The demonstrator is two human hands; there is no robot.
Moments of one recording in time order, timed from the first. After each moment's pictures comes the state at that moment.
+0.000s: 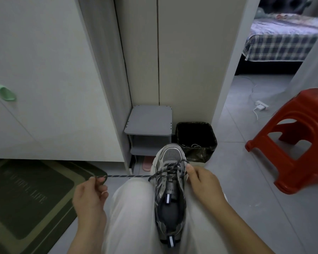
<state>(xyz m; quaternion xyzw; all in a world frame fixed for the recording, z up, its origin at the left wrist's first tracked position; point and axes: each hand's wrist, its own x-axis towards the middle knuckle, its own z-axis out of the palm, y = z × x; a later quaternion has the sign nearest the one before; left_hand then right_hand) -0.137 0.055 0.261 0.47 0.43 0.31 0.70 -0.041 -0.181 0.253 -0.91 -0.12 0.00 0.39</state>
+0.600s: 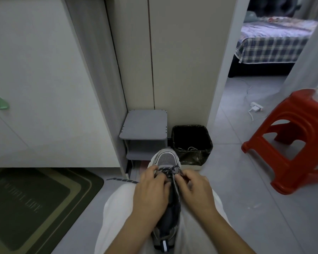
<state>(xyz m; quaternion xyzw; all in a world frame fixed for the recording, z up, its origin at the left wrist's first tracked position) -0.091 -0.045 0.261 0.97 0.07 0.09 0.22 -0.044 -0.181 0.234 -0.88 -0.17 -0.11 0.42</state>
